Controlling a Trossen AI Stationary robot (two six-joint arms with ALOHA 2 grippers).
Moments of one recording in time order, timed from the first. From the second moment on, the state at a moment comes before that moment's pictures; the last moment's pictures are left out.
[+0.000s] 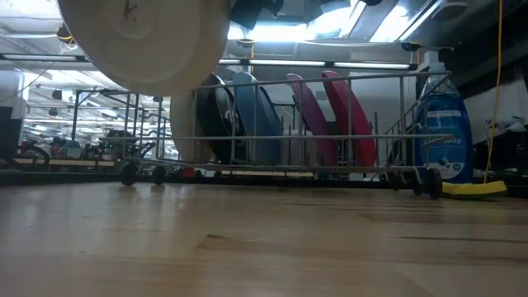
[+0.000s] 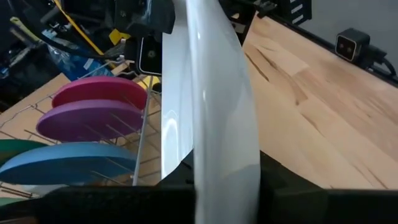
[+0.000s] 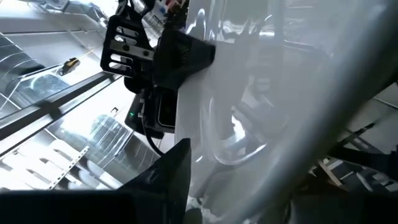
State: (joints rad) left arm -0.64 0.65 0.76 -0.60 -0.50 0.23; right arm 0.25 1.96 1.34 0.76 0.18 2.32
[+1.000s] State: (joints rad) left arm -0.69 0.61 0.77 -0.69 -0.44 0.22; right arm 0.28 1.96 1.34 1.00 -0.26 2.13
